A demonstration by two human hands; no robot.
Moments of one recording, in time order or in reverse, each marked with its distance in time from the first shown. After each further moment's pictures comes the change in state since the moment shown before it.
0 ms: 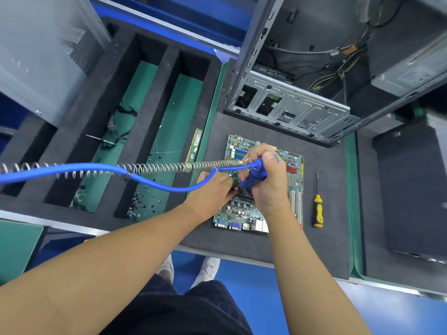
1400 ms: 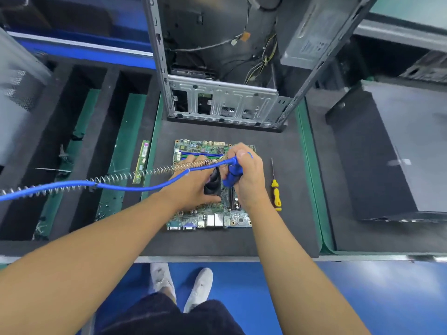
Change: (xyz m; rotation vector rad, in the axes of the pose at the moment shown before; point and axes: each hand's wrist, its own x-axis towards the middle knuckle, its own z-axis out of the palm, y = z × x) left_hand 0.049 0.061 -0.032 -0.111 -0.074 0.109; right_hand -0.017 -0.015 -0.099 0.014 0.138 -0.033
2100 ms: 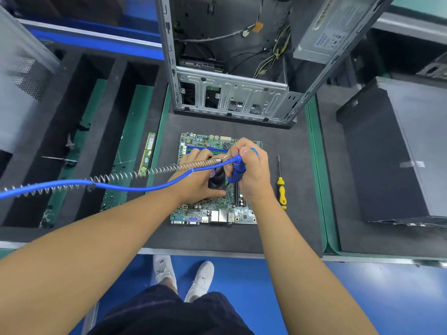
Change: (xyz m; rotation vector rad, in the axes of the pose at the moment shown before) left_hand -0.002 0.001 -0.004 0.018 0.064 0.000; right_hand 0.002 -0.007 0.005 -0.077 -0.040 -0.002
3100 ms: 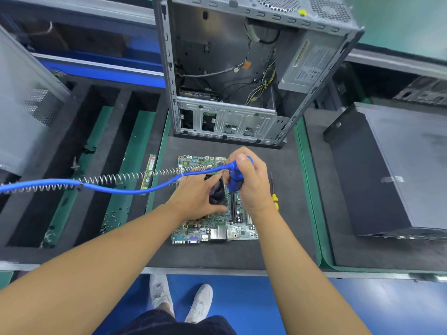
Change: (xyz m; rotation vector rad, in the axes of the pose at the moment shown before) left_hand 0.002 0.009 -0.010 0.083 -0.046 -0.032; right_hand -0.004 -0.042 0.005 -0.021 -0.014 -0.033
